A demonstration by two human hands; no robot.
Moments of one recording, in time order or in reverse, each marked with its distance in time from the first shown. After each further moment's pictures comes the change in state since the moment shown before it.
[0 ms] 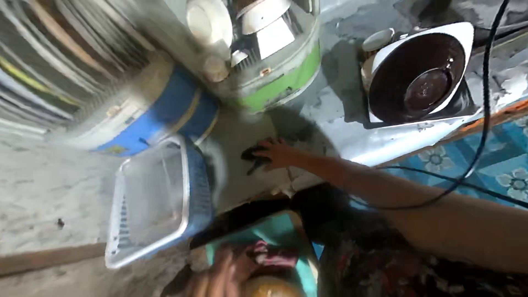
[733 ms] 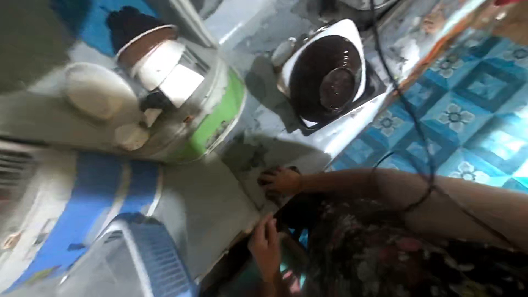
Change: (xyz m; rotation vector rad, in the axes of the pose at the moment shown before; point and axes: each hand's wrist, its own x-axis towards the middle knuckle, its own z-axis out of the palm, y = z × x) left_hand 0.064 0.083 0.190 -0.761 -0.264 -0.052; right_hand -0.134 0.073 0.027 -0.060 0.141 0.067
